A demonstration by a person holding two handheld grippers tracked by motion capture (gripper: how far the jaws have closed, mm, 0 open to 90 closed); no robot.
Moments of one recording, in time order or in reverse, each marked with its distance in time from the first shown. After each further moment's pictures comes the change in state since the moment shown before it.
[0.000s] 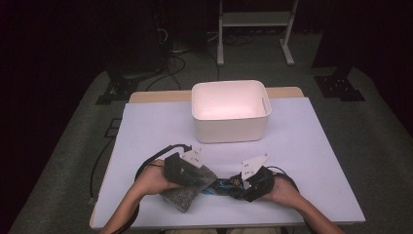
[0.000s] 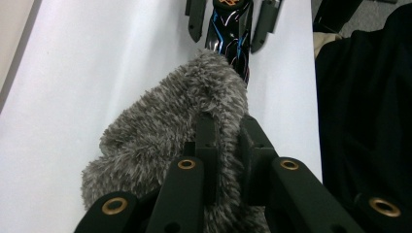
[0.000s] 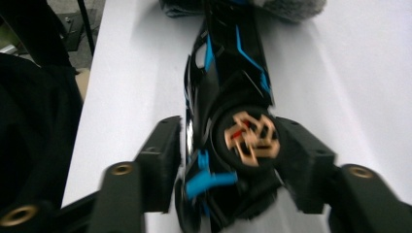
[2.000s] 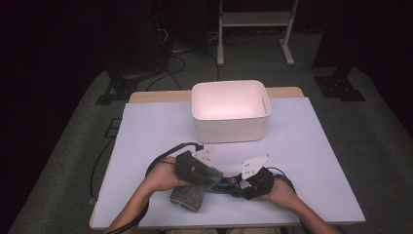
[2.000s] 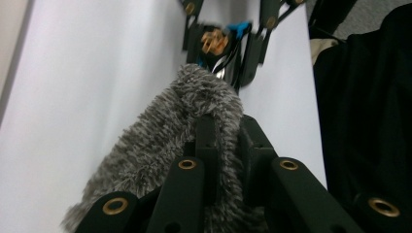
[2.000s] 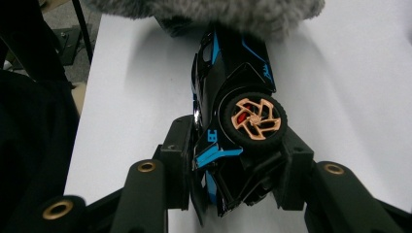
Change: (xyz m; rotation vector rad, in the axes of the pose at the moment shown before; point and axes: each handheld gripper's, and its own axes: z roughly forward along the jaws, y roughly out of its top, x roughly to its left) left arm 0.003 0.028 0.019 0.013 -0.044 0.059; right arm 0.002 0.000 0.002 -0.049 -0.017 0.018
